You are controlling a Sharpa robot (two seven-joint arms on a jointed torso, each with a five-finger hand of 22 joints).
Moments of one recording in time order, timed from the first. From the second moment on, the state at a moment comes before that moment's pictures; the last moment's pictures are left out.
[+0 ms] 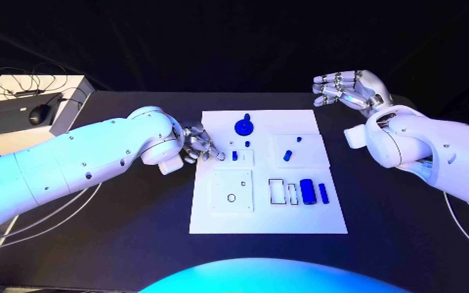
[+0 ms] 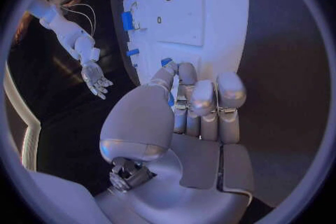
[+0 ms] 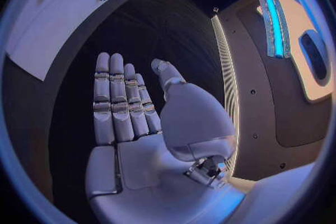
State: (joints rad) left arm 1.08 -0.78 0.09 1.46 -0.89 0.06 -0.57; left_hand 1.24 -0.01 0.02 -0.01 0.34 1.18 0.04 0.14 0.41 1.29 -0.04 0.71 0.69 1.43 -0.09 1.15 1.09 0.08 1.36 -0.09 1.04 1.27; right arm 1.20 -0.88 -0.09 1.39 -0.42 -0.47 0.43; right_hand 1.20 0.03 0.01 -0.11 0.58 0.96 0.18 0.12 0.10 1.11 0.12 0.22 0.06 1.24 0.07 0.19 0.21 0.08 1.15 0.06 0.19 0.11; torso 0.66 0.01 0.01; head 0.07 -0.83
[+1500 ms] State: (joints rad) left arm 1.08 -0.74 0.09 1.44 -0.89 0.08 -0.61; left_hand 1.19 -0.02 -0.12 0.10 0.34 1.19 0.04 0.16 0.42 1.29 -0.04 0.71 0.69 1.42 -0.09 1.14 1.11 0.09 1.36 -0.09 1.04 1.28; right arm 1.20 -0.88 -0.09 1.39 -0.42 -0.47 0.43; right_hand 1.20 0.03 0.01 -0.11 0.58 0.96 0.18 0.12 0.10 1.11 0.12 0.22 0.06 1.24 0.07 0.19 0.21 0.08 1.15 0.06 0.19 0.11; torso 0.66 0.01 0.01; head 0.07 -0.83
